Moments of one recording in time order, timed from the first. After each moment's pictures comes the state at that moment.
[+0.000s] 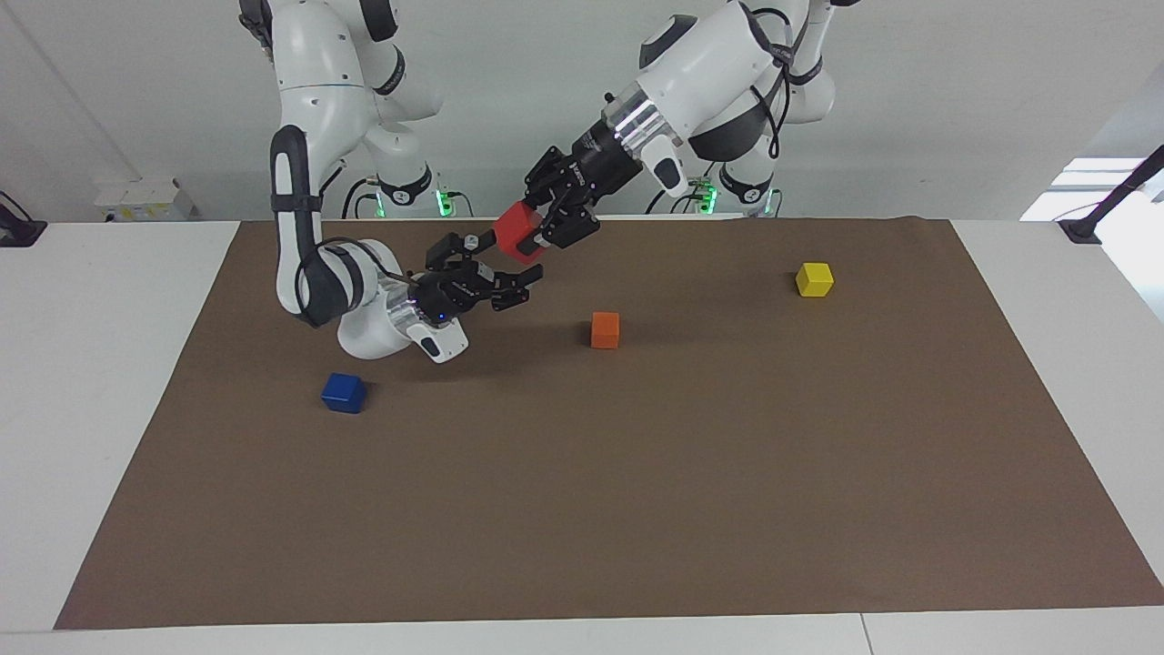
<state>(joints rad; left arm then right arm) -0.14 0.09 -0.59 -1.74 -0.72 2.45 -2.05 0.10 0.36 0.02 -2.12 2.10 1.17 -0.79</state>
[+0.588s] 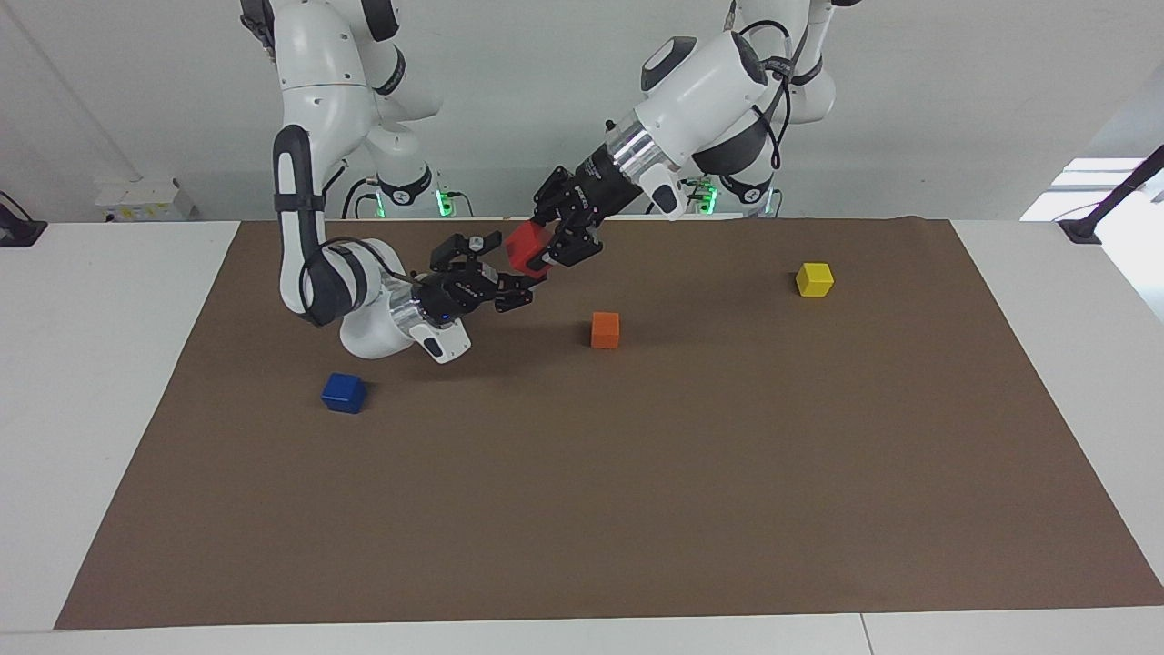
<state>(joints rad) -0.14 0.09 -0.58 -1.77 -0.72 2.40 -2.05 0.10 0.36 0.02 -2.12 2.10 1.18 -0.79</state>
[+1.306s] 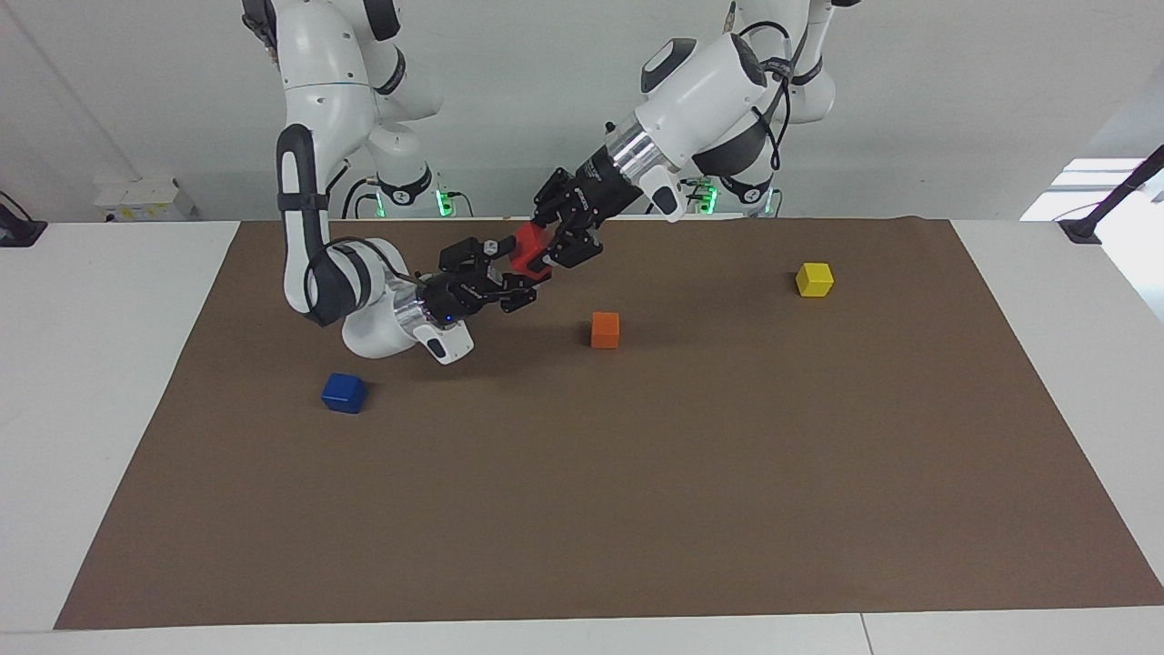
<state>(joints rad) -0.14 0.09 -0.58 -1.77 -0.72 2.41 -2.05 0.11 0.36 0.02 -2.11 2.10 1.22 -0.79</state>
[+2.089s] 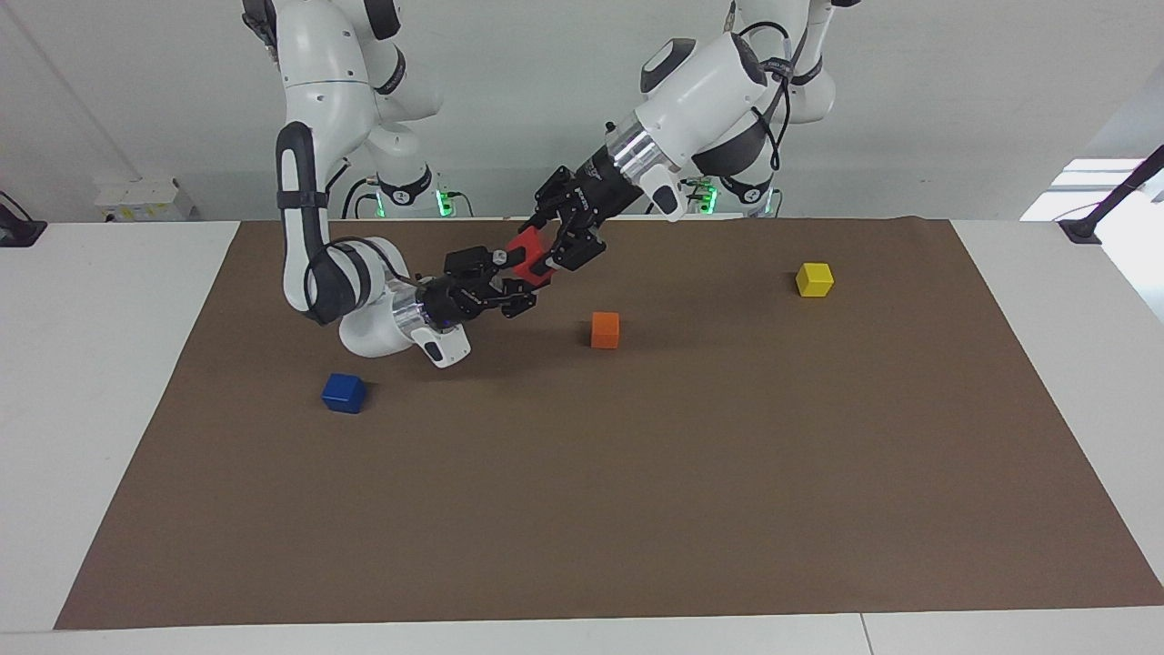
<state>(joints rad) -0.13 0.09 -0.58 -1.77 -0.71 2.39 -2.03 0.11 0.34 0.02 -2.11 2.10 1.29 -0.80</state>
